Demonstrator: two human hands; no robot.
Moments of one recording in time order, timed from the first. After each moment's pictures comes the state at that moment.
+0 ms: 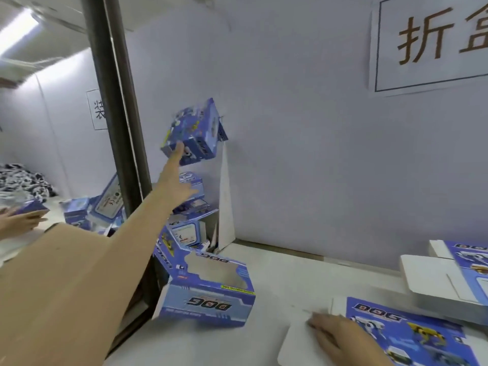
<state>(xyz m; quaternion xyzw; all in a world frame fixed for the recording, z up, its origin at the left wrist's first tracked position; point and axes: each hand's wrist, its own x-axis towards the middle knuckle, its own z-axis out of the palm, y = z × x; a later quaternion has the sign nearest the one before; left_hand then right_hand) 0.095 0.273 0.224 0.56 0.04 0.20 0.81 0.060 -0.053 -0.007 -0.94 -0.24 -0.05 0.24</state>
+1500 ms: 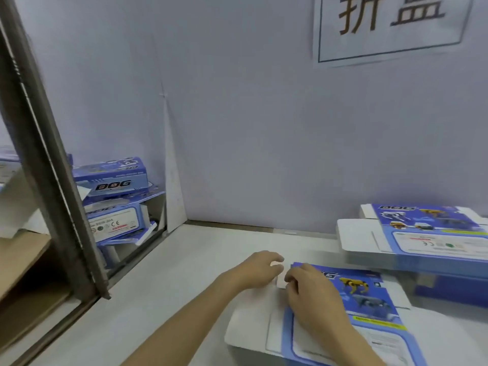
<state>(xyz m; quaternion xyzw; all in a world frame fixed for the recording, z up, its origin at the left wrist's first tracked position) 0.120 0.068 0.020 0.93 -0.20 -0.10 0.28 0.044 -0.069 0.010 -0.97 -0.08 -0.12 0.20</state>
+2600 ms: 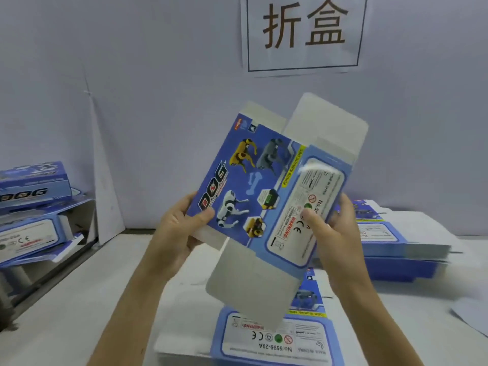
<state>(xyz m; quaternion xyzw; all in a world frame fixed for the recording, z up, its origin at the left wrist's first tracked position) 0.064 0.062 0.101 0.54 -0.25 -0.01 0.80 -0.012 -0.166 0.108 -0.63 -0.01 -0.32 0.71</state>
